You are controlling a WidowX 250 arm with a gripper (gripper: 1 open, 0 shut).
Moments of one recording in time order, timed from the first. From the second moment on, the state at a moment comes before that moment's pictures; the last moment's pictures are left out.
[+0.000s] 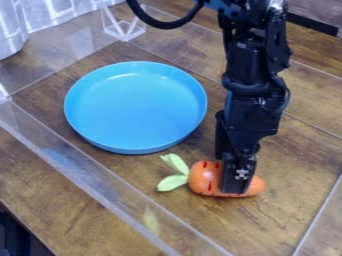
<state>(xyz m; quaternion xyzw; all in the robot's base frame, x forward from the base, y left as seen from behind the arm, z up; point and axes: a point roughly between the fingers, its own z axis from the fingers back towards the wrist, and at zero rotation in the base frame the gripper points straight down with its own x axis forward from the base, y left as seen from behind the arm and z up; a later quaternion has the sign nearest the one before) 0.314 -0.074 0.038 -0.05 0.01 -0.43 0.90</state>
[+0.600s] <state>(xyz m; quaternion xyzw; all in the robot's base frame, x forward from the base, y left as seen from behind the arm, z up) 0.313 -0.075 0.038 -0.07 0.00 -0.43 0.90</state>
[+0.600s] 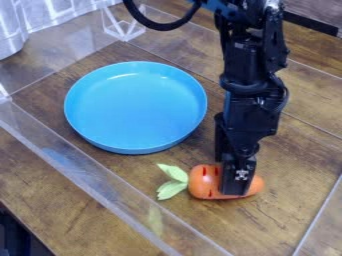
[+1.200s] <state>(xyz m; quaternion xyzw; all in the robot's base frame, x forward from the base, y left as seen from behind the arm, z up) 0.312 -0.075 0.035 -0.07 0.00 -0.42 0.90</state>
